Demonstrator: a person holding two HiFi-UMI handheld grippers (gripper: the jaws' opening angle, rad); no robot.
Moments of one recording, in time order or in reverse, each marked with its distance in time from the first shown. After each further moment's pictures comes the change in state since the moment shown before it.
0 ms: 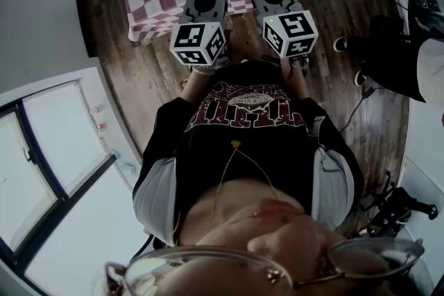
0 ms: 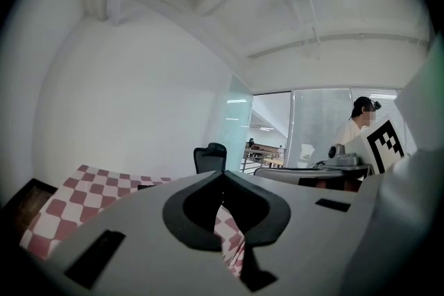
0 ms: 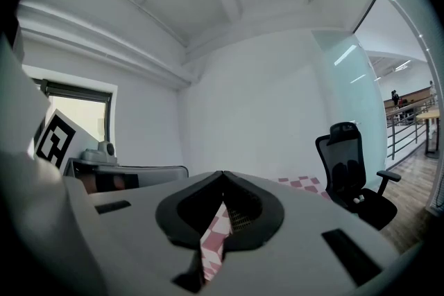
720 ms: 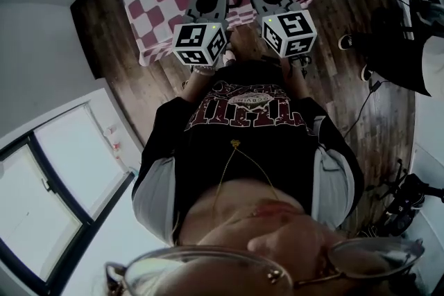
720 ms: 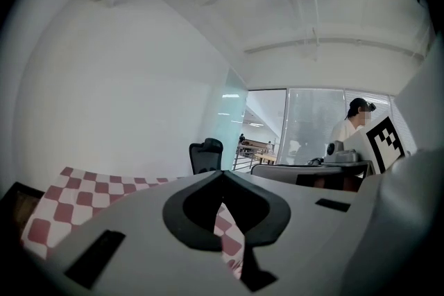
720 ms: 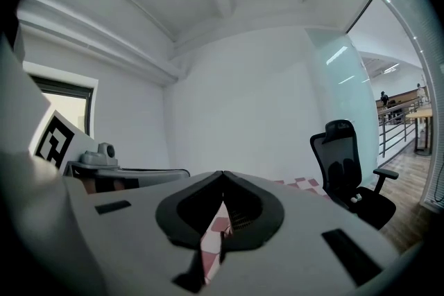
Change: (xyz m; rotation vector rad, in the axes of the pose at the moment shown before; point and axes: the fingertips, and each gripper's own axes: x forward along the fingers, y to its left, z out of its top) left arm 0.061 0.077 0.009 0.000 0.050 -0.103; right arm 0.094 -0.020 0.005 0.025 0.005 -0.097
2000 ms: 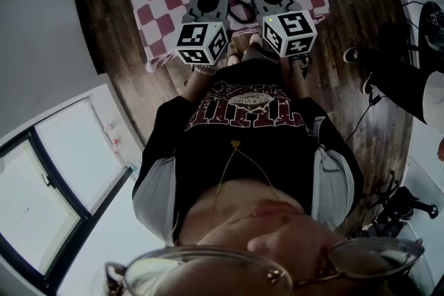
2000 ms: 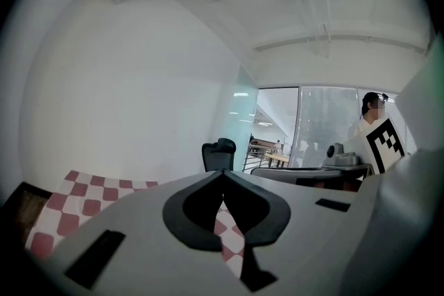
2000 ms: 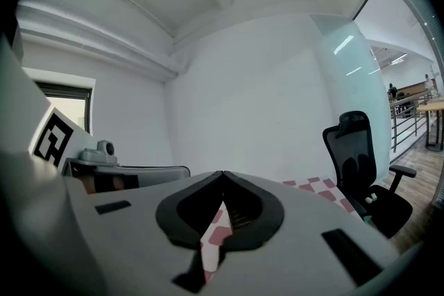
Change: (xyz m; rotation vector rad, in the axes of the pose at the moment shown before) left arm 0.041 0.074 0.012 -0.021 0.010 0.065; right arm 0.089 -0.012 0.000 0.014 0.038 0.059
